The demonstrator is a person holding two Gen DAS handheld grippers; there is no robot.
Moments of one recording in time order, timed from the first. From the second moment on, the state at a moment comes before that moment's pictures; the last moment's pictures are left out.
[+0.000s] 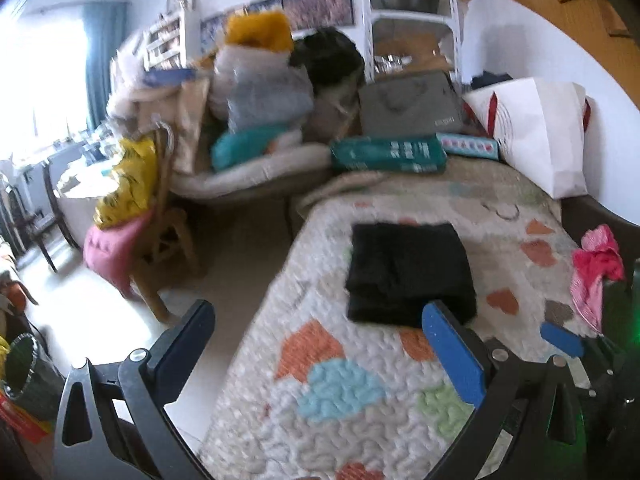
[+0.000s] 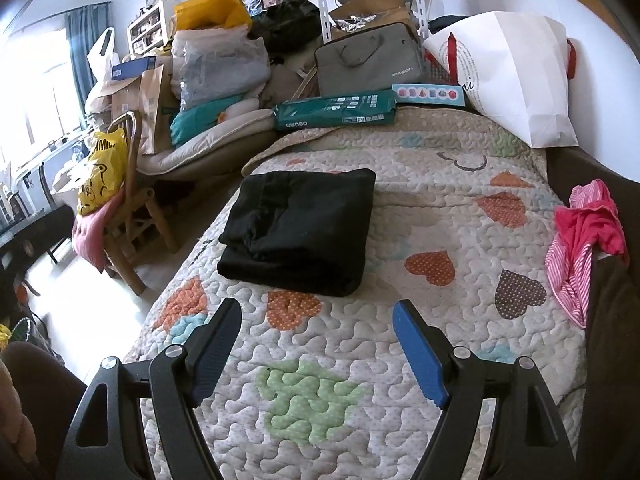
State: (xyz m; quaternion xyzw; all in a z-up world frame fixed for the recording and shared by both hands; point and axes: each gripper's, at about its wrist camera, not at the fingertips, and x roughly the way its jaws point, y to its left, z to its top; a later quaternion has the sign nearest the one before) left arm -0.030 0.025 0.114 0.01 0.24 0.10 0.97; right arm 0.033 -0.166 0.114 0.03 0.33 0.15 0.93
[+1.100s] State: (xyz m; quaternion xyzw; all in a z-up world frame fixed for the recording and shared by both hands) left arm -0.008 0.034 0.083 -0.02 0.33 0.07 0.94; right arm 0.037 -0.166 0.105 0.03 0.34 0.14 0.93
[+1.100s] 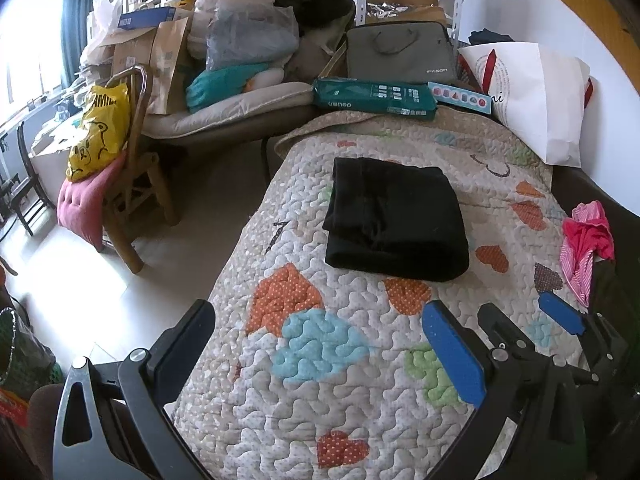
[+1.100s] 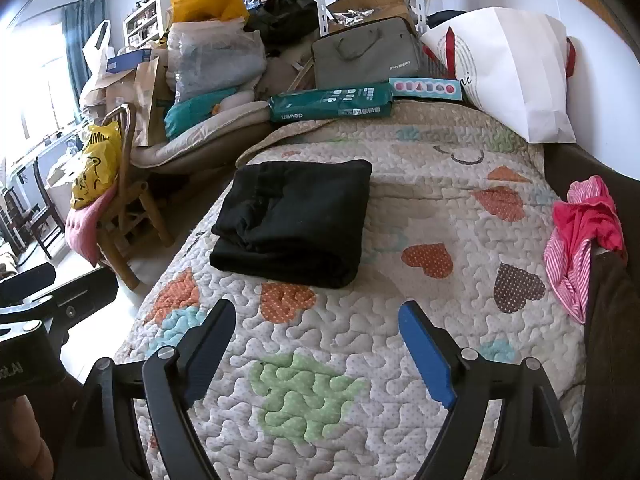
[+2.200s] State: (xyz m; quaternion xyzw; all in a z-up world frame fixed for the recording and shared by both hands) left arm 0.005 0.043 0.064 -0.04 0.37 0.06 0.93; right arm 0.040 -0.158 0.094 0.01 0.36 0.14 0.92
